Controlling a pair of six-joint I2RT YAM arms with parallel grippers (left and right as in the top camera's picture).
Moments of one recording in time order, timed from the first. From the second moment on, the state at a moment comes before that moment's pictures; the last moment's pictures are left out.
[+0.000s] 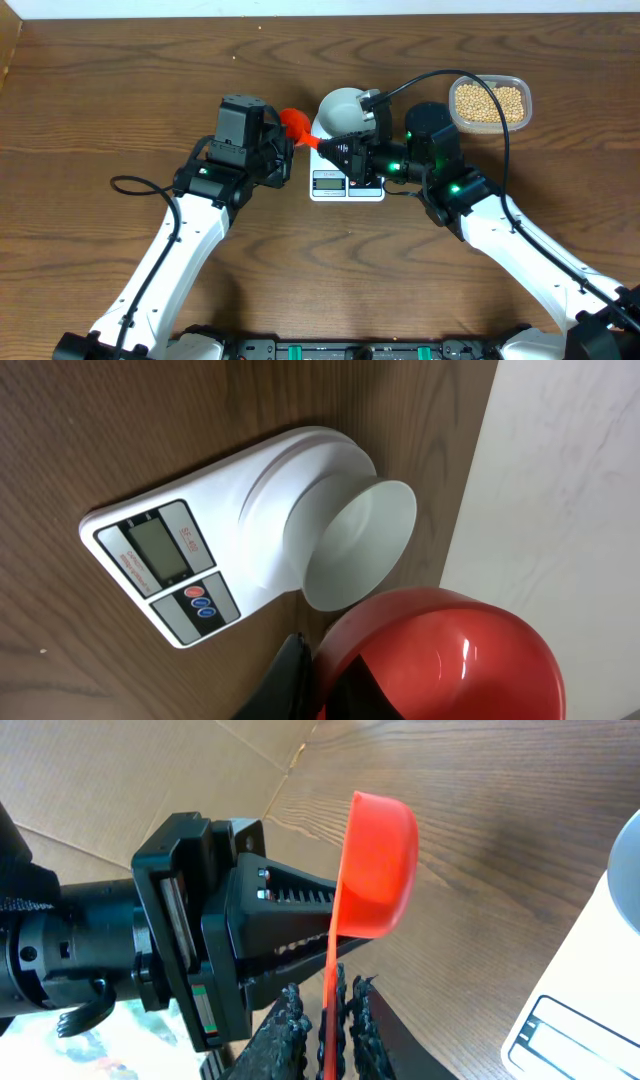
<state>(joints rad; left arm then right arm) -0.30 1.36 1.03 -0.49 0.19 -1.69 0.53 1.48 0.94 0.15 -0.64 0.62</state>
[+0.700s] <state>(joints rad) -0.32 1.36 1.03 -0.49 0.18 -1.70 0.52 1.48 0.94 0.12 -0.59 0.61</state>
